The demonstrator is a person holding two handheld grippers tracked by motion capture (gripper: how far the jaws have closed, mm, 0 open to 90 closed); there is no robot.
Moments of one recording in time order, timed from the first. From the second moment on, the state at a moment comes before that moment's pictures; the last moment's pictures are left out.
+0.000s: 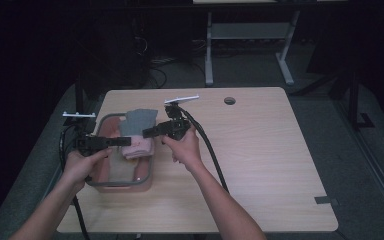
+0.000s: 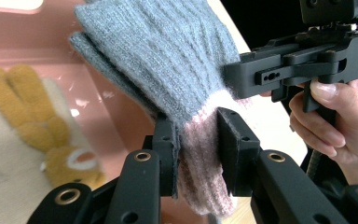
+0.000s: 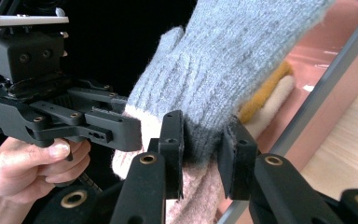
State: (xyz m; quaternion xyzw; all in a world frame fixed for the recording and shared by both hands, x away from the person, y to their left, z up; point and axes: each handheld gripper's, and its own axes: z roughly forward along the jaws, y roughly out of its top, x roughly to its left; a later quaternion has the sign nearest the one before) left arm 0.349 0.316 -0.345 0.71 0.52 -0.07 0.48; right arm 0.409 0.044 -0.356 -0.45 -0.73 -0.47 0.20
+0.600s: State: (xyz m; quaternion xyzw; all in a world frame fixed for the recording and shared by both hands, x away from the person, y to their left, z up) left arm 0.345 0.336 -0.356 0.70 0.53 -0.07 0.47; right arm 0.412 0.068 -0.370 -0.44 -0.74 -0.46 0.21
